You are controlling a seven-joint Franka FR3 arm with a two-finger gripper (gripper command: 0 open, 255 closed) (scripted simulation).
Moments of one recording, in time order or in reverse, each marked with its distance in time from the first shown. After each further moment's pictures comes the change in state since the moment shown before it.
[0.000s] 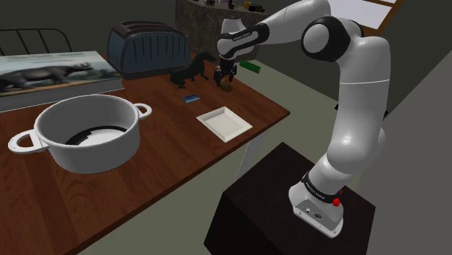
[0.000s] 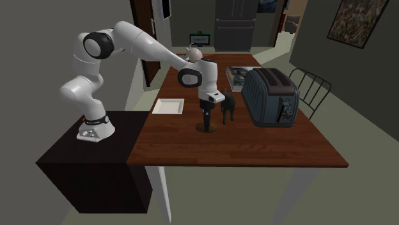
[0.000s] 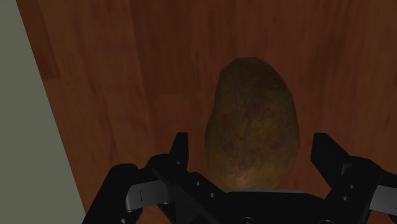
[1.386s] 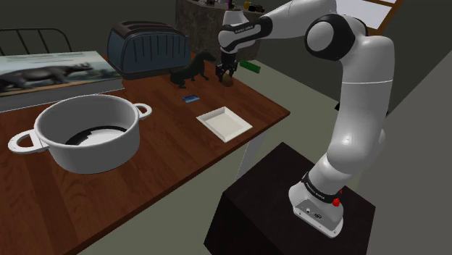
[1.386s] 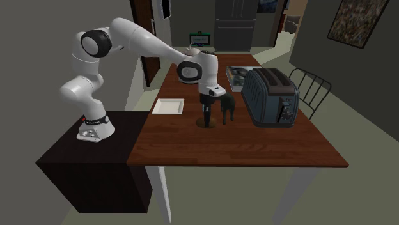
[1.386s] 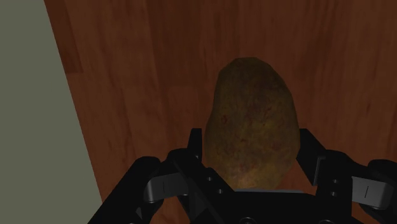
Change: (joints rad) arm 0.000 -0.032 0.001 0.033 0.003 -0.063 -0.010
